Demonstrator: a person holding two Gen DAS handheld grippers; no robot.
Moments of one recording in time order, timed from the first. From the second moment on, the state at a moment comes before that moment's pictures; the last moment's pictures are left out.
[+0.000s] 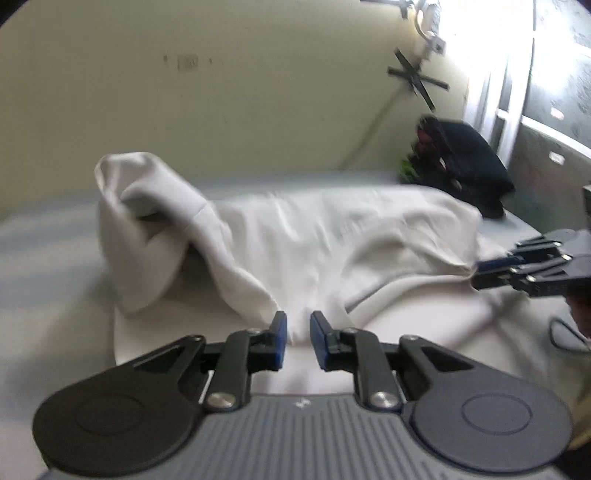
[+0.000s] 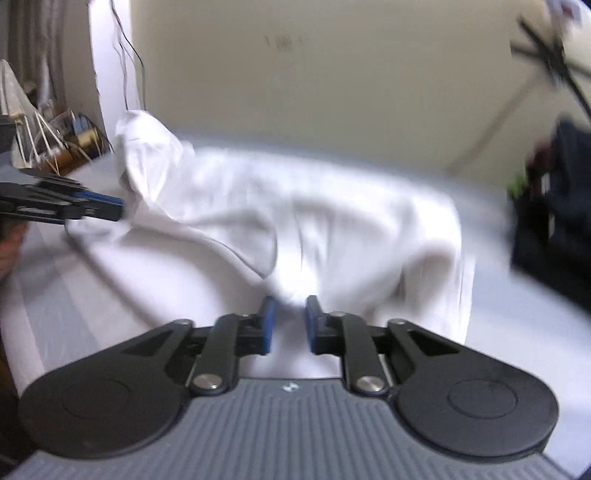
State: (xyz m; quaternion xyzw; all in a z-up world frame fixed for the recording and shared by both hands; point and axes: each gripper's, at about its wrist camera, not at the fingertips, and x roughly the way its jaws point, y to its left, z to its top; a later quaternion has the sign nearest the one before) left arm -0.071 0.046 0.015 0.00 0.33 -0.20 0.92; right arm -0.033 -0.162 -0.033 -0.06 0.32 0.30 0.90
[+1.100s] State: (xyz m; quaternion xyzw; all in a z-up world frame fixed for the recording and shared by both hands) left arm -0.045 0.202 -0.025 -0.42 0.35 -0.08 0.84; right arm -0.005 -0.289 -0.023 0.28 0.26 0.16 0.91
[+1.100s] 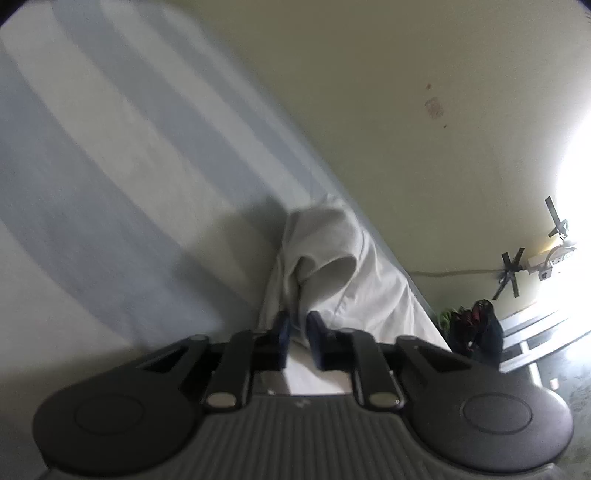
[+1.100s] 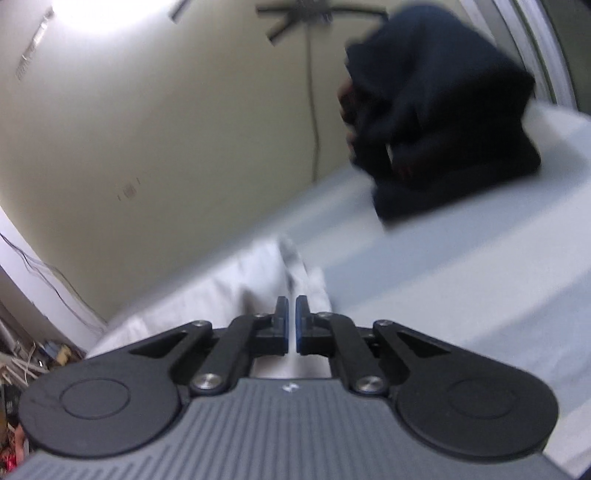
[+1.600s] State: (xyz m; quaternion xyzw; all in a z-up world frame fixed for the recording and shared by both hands) left arm 0.024 0.140 -0.005 -0.28 0.34 -0.08 0.89; right arm 0.047 -0.206 -0.022 0.12 0.31 0.16 0.93
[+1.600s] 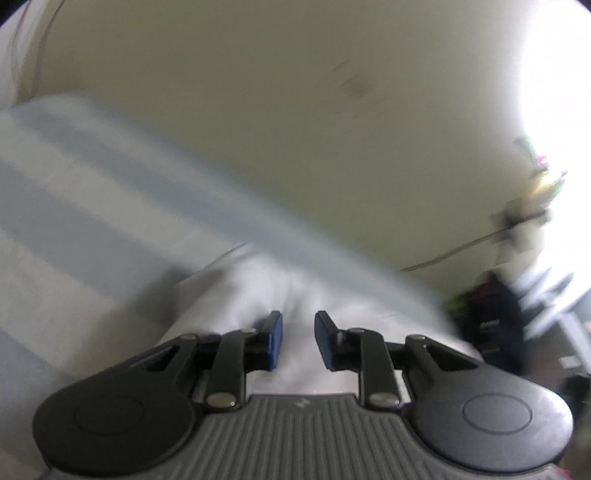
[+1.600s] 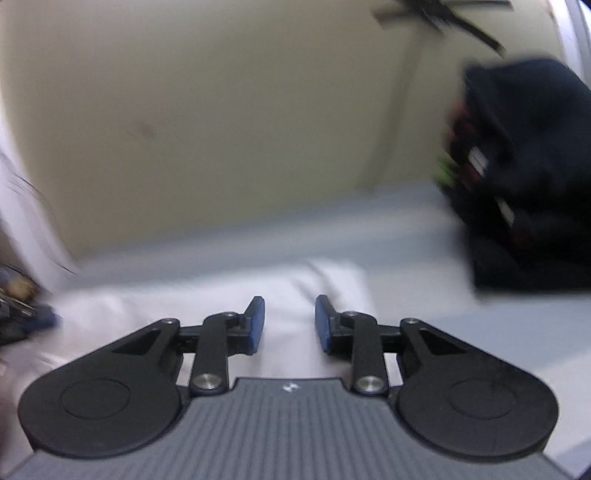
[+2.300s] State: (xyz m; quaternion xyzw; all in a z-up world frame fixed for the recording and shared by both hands) left arm 0.005 0.160 -0.026 -0.28 0.31 -0.09 0.90; right arm -0.049 -0.260 -0.015 0.26 0.27 0.17 0.91
